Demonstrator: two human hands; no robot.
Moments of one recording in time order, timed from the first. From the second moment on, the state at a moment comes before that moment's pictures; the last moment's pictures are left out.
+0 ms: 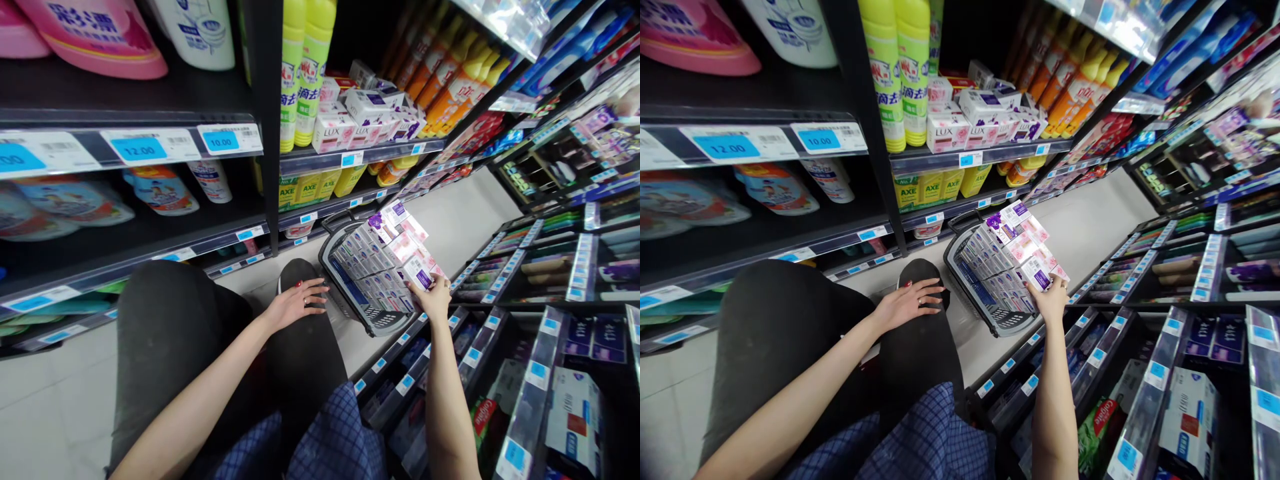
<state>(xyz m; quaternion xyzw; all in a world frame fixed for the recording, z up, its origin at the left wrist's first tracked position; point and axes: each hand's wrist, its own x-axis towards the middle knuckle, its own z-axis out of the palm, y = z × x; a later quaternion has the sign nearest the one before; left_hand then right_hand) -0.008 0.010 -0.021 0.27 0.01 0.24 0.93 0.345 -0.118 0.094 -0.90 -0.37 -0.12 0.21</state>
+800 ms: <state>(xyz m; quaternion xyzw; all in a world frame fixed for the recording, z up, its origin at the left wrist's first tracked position) -0.007 0.011 -0.022 0.26 0.02 0.24 0.93 0.347 -0.119 0.087 -0.89 -0.38 -0.11 0.24</state>
